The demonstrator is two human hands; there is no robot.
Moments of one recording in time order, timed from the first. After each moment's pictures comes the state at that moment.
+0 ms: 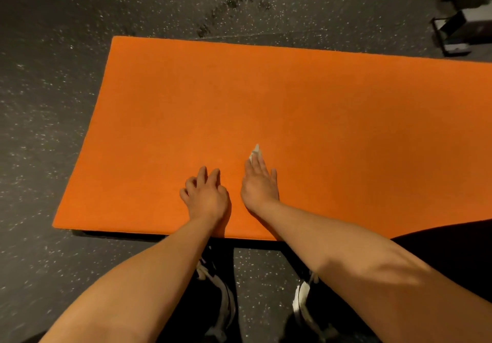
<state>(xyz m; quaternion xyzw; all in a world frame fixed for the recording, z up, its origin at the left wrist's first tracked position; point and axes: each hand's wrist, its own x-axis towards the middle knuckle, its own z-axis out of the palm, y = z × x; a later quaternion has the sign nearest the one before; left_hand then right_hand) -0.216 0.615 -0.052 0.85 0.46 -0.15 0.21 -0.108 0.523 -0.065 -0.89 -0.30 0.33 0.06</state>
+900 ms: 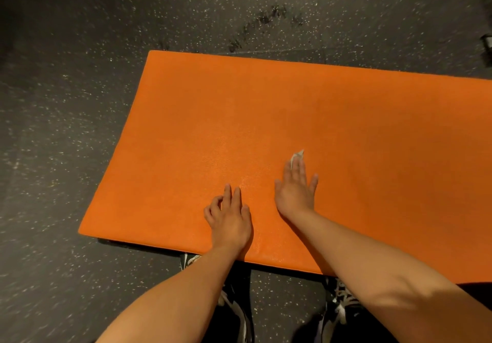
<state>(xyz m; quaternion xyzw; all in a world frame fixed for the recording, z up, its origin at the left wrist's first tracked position) -0.228 0.611 -0.063 0.85 0.44 -0.13 0.24 -0.068 0.530 -0.085 -0.93 -0.25 0.27 0.06</state>
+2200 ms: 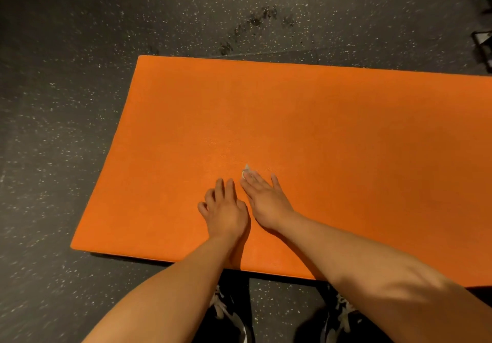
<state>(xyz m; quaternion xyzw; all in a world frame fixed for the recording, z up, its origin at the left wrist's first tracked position) -0.198 0.633 -0.063 0.85 0.47 -0.13 0.22 -0.088 0.554 -0.086 -0.82 -0.48 0.30 0.08</state>
